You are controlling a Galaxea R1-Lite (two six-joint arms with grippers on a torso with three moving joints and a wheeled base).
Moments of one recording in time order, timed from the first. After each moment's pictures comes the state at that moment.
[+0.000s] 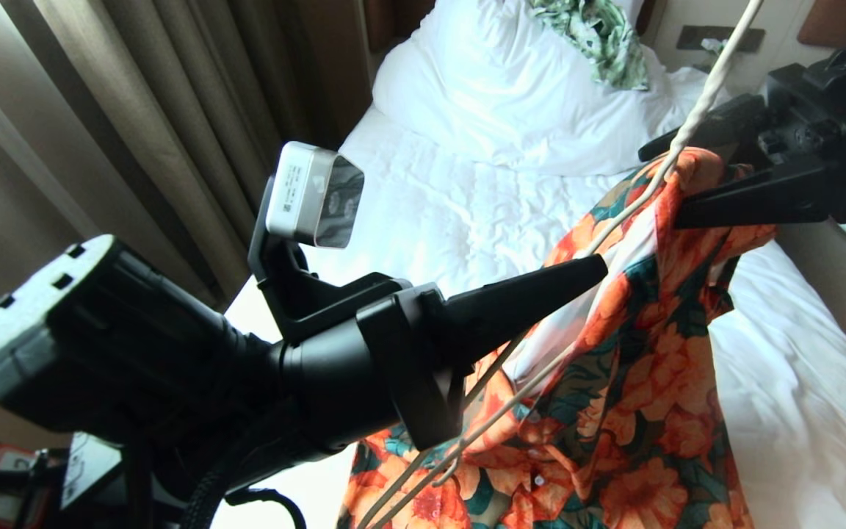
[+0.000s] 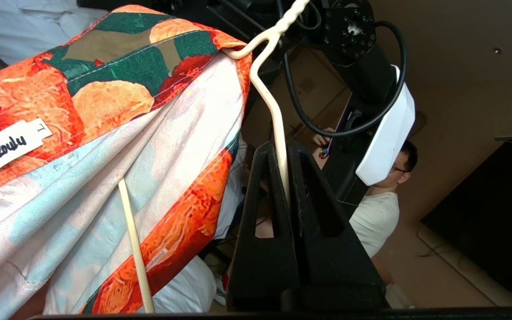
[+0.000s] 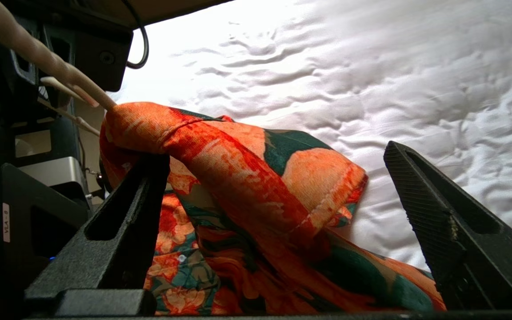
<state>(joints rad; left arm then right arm) -0.97 1.64 -0.66 -1.43 -0.44 -0.69 0.37 1.61 -1.93 0.80 0.71 -0.54</state>
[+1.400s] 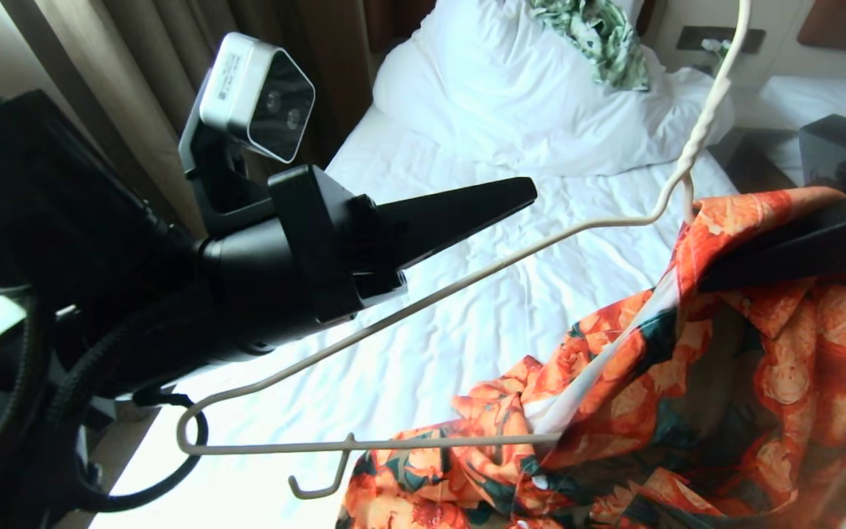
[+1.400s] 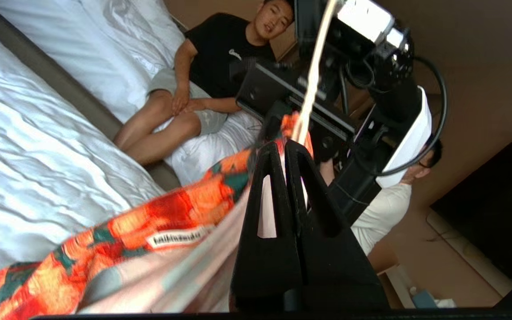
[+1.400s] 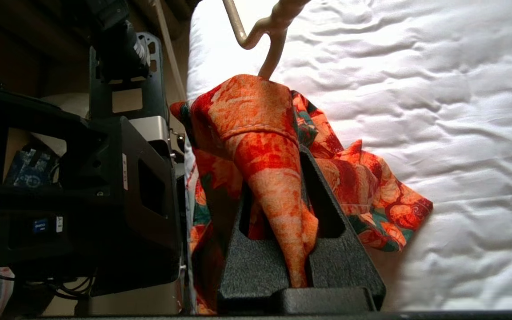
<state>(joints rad) -0.82 1.51 -0.83 -1.03 -0.59 -0.69 0.51 1.51 -1.84 0.96 0.71 -0.55</state>
